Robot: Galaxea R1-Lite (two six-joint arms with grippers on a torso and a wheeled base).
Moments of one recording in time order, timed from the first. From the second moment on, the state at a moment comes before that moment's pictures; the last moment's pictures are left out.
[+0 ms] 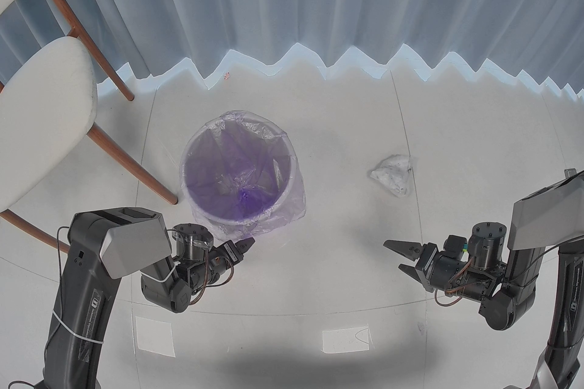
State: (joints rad) left arm -0.29 2.67 -1.02 -1.19 -0.12 -0.75; right arm 0.30 2.28 -0.34 -1.55 0.40 0.96
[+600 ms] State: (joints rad) left arm -0.32 2.64 -0.82 -1.54 -0.18 -0.74; right arm 0.31 2.28 -0.34 -1.55 0.40 0.96
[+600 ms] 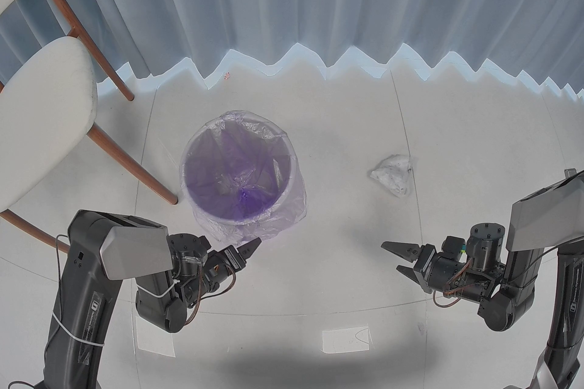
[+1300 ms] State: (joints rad) left arm -0.38 2.12 -0.39 -1.54 -0.36 -0.60; right arm 0.33 2.30 -0.34 -1.55 0.40 0.96
